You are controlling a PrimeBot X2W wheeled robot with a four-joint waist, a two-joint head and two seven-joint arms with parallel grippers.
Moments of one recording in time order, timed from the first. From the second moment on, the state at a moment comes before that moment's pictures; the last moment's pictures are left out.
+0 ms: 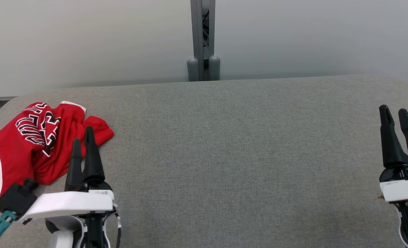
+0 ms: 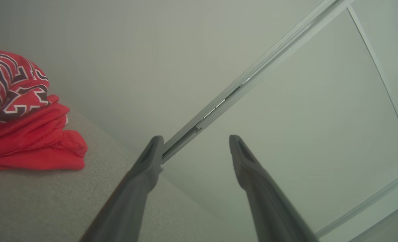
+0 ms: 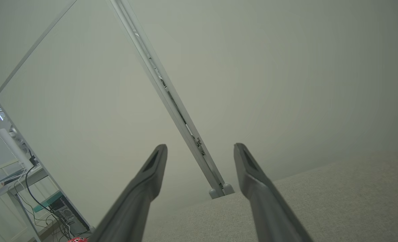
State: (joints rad) left arm -0.06 0.05 -0.07 -0.06 -0.98 0.11 -0.16; right arm -0.13 -0.20 -0.04 -0.05 0.77 0.13 -0.06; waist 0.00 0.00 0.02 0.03
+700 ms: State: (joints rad) left arm -0.04 0.05 -0.31 -0.09 -0.60 0.38 -0.20; right arm -0.10 -0.22 0.06 -0.09 0.51 0.13 -0.13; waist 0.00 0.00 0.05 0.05
